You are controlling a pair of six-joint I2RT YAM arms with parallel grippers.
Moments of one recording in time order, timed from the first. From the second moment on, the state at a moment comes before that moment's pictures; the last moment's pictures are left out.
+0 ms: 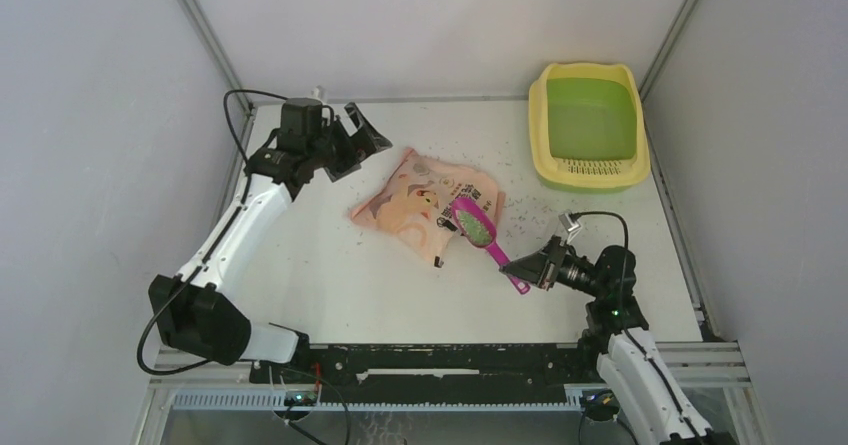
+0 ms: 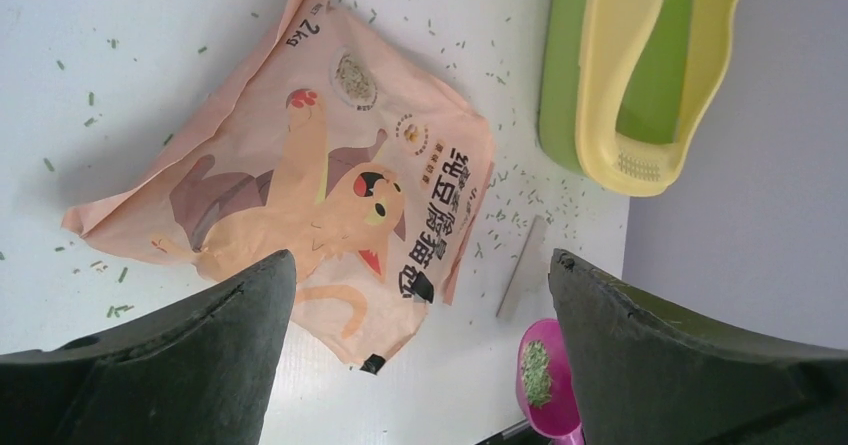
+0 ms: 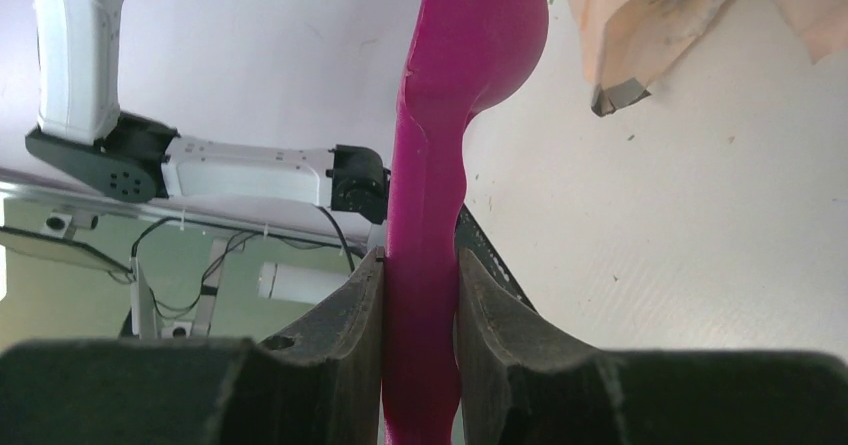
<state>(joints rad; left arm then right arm) -0.29 1.39 1.32 -0.54 0.20 -0.76 0.13 0.55 0.07 0.38 -0.99 1.11</state>
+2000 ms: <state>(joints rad) -0.54 1.10 1.03 -0.75 0.26 -0.65 -0.22 1.99 2.08 -0.99 -0.24 0.37</state>
